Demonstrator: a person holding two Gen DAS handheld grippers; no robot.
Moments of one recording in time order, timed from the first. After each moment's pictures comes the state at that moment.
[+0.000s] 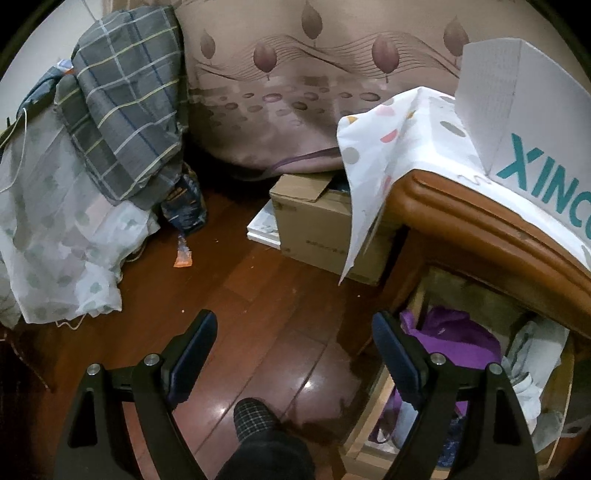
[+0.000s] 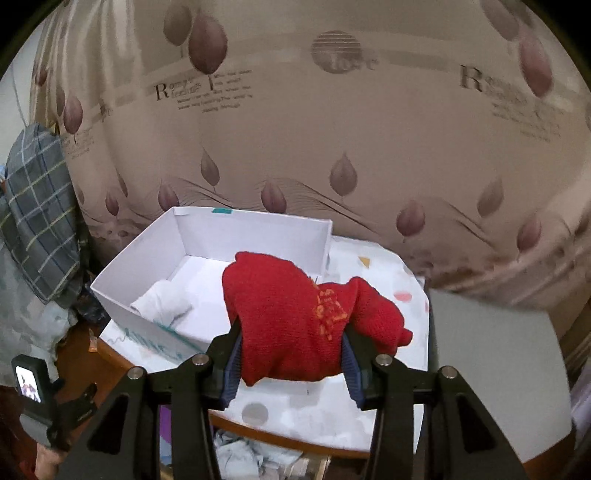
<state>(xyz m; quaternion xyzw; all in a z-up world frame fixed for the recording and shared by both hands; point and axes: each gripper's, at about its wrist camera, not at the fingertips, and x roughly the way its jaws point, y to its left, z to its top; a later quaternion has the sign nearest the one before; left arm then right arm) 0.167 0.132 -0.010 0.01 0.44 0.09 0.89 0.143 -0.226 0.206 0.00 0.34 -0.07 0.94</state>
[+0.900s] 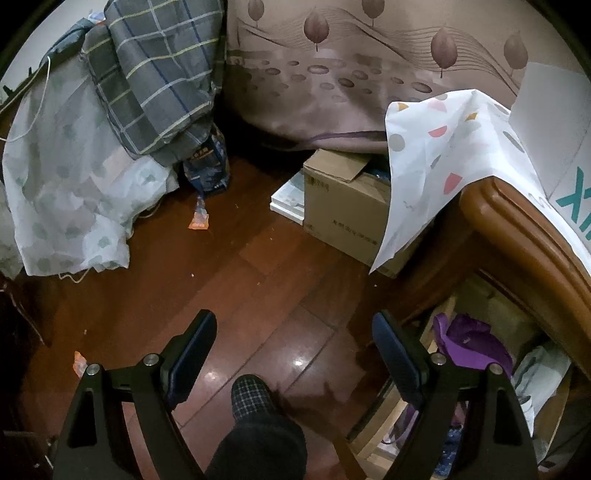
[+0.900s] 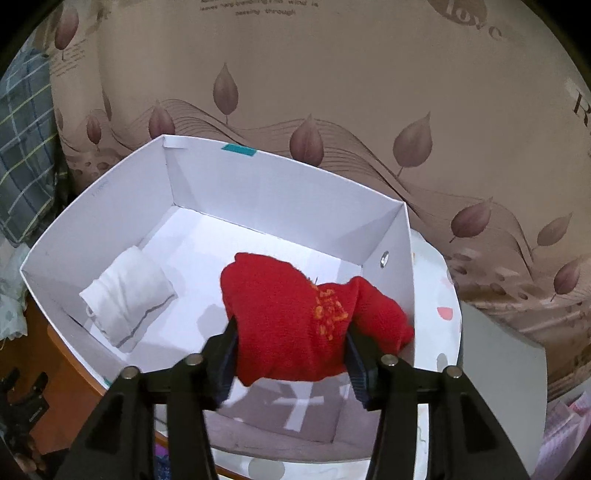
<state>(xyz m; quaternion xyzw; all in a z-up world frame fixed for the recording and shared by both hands) 0.178 0.167 -0.023 -0.06 0.48 0.13 0.87 0.255 -0.187 0.136 -0.07 0.45 -0.07 0.89</state>
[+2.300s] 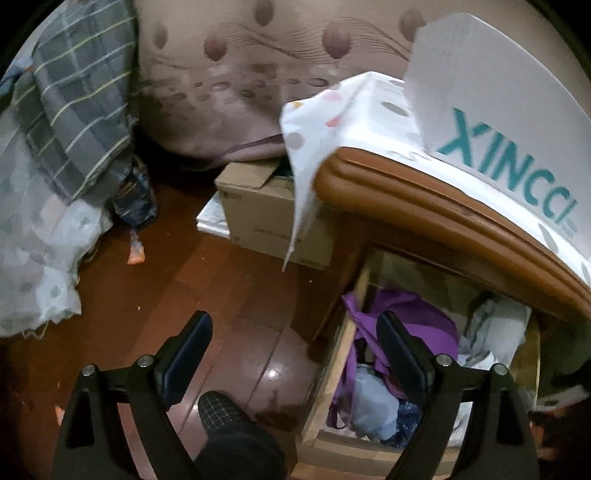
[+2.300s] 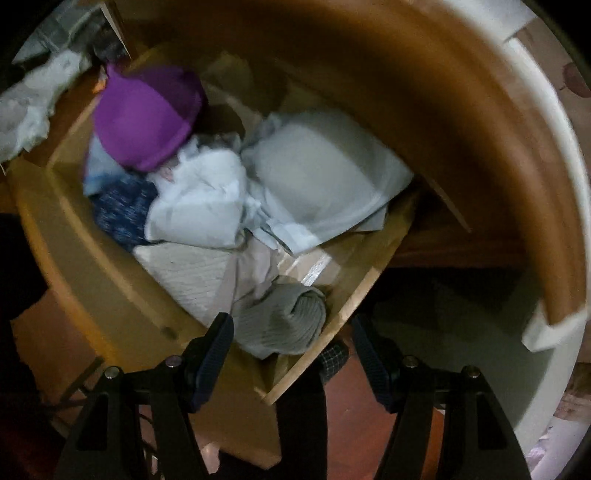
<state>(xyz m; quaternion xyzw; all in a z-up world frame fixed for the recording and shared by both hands) 0.171 0.112 -0.015 -0.02 0.47 -0.01 0.88 0.098 -0.205 -0.081 -0.16 0.69 0.06 0.70</state>
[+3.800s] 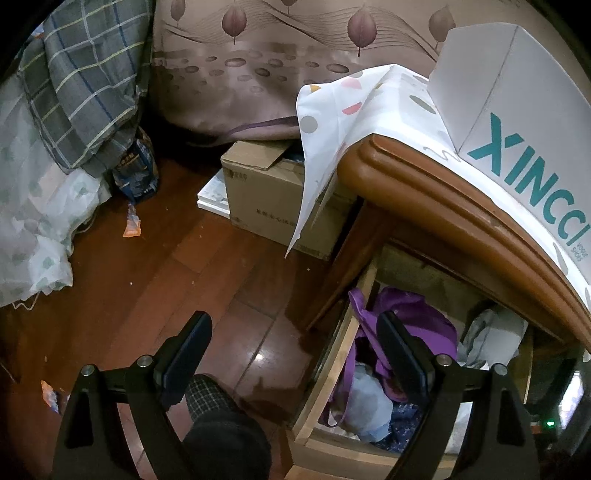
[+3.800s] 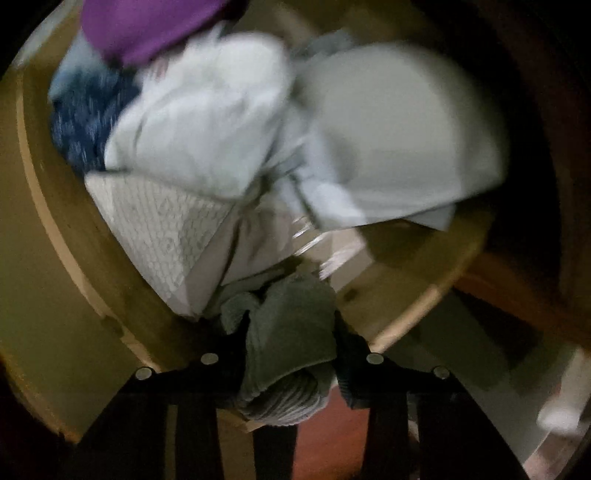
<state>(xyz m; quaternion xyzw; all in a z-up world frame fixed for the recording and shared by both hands) 0.181 0.120 -0.025 -0.06 0.49 0.00 0.87 0.102 -0.173 -0.147 -0.26 0.73 0.08 0.63</state>
